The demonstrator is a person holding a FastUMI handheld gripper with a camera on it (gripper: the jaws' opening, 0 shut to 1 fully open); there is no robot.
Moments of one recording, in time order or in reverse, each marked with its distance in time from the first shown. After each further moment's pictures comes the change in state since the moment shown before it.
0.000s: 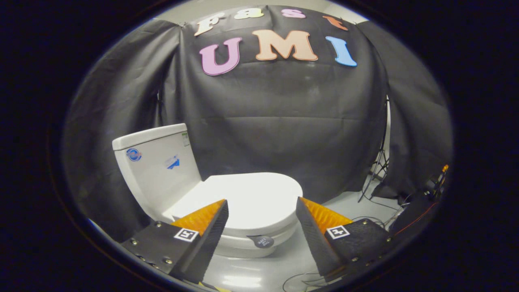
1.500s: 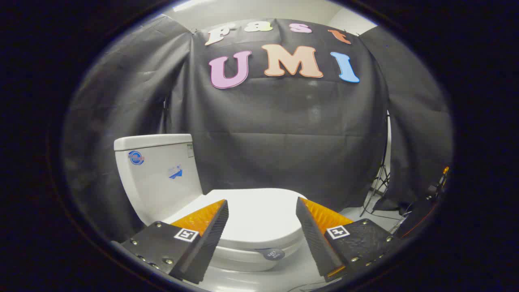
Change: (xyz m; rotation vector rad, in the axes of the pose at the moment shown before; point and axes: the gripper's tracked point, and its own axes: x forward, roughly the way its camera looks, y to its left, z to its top) arm 0.006 0.028 0.001 -0.044 -0.166 -0.015
